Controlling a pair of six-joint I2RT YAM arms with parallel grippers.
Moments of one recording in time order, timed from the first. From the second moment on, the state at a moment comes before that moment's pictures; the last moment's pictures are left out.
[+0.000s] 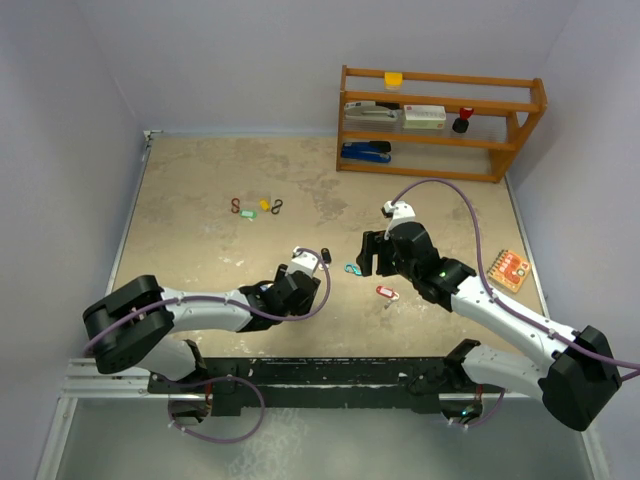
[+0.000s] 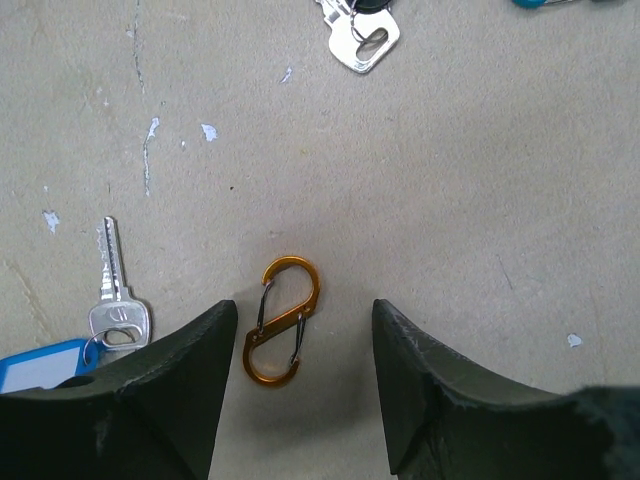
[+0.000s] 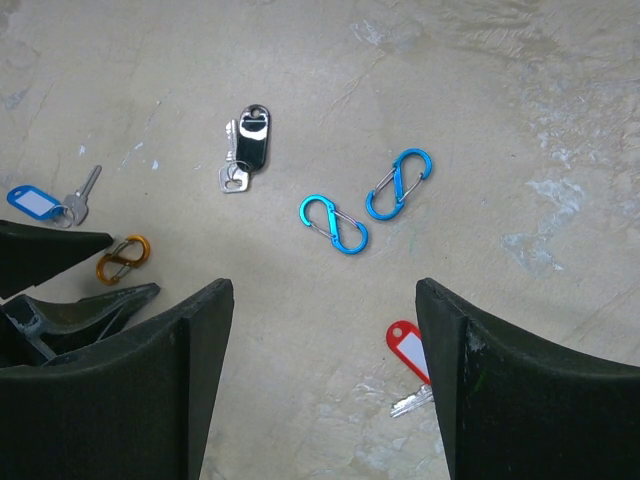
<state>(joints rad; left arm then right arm) -1.05 1.43 0.54 0.03 -0.46 -0.46 0.67 1.07 0.68 -0.25 0.17 0.41</state>
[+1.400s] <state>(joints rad) -1.05 1.43 0.56 -0.02 -0.48 -0.47 0.67 1.06 0.68 -0.25 0.18 0.41</state>
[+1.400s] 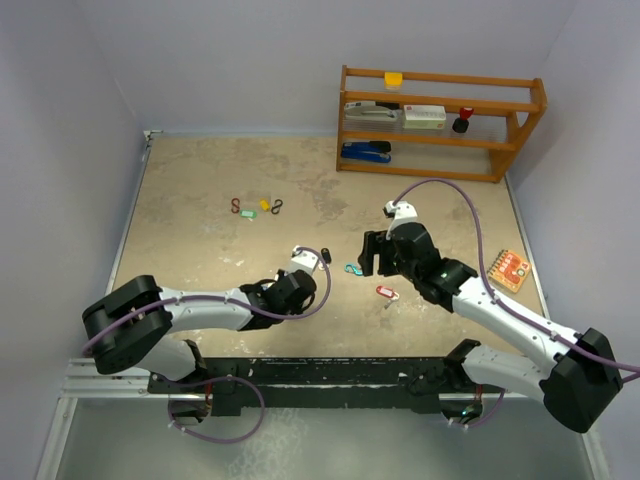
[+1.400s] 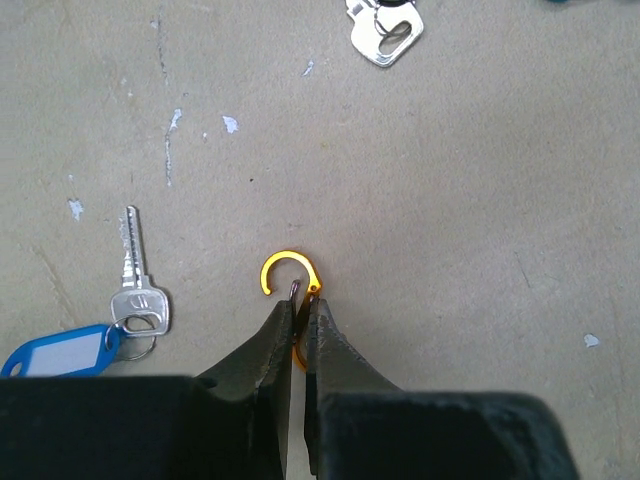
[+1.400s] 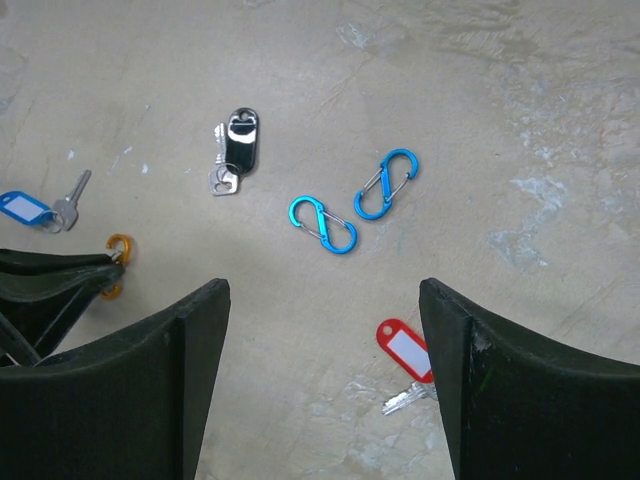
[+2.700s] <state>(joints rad) -1.00 1.40 1.08 -0.01 -0.86 -0.25 0.60 1.22 0.58 -0.41 0.25 0.52</state>
